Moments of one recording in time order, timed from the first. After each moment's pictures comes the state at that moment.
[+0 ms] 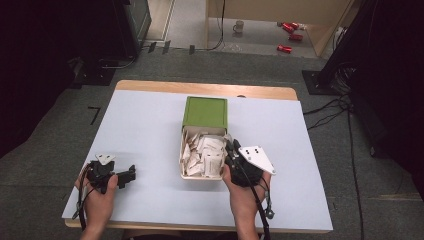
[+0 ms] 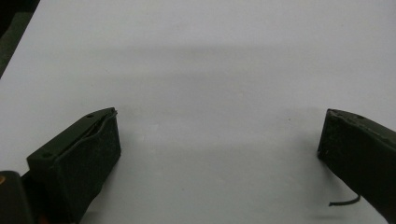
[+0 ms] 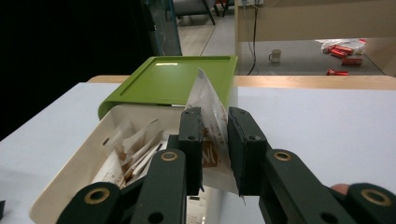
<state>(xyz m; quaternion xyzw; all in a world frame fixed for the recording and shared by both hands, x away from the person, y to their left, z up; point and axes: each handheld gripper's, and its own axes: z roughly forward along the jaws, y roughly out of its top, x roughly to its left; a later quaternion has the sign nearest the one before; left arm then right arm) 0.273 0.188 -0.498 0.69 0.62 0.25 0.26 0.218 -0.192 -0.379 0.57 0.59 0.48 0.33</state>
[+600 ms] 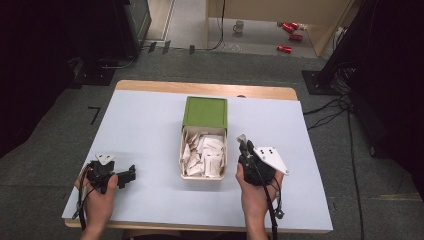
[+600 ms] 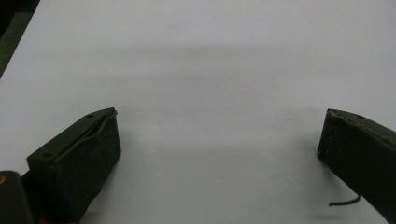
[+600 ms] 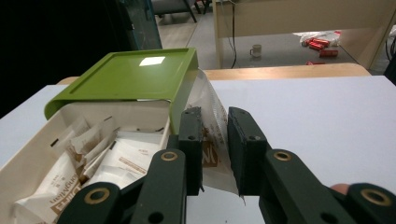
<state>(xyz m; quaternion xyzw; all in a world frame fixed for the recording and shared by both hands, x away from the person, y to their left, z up) 0.273 0.188 -0.498 0.69 0.62 0.25 0.26 0.223 -0.223 -0.392 0.60 0.56 0.46 0.34</state>
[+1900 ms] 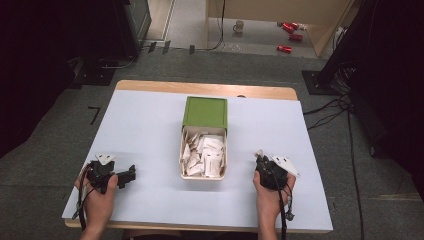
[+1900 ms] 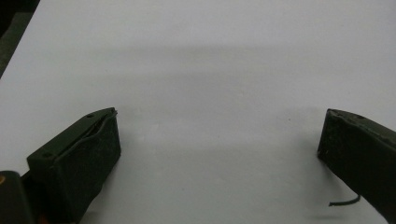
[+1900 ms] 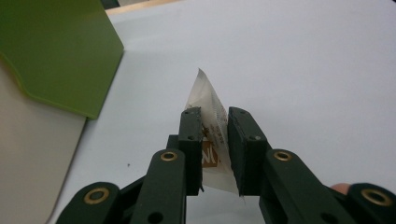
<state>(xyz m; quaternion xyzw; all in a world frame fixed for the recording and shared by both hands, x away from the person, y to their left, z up) 0.273 0.188 -0.498 0.69 0.62 0.25 0.26 0.238 -0.283 -0.477 0.68 0.54 0.39 0.29</state>
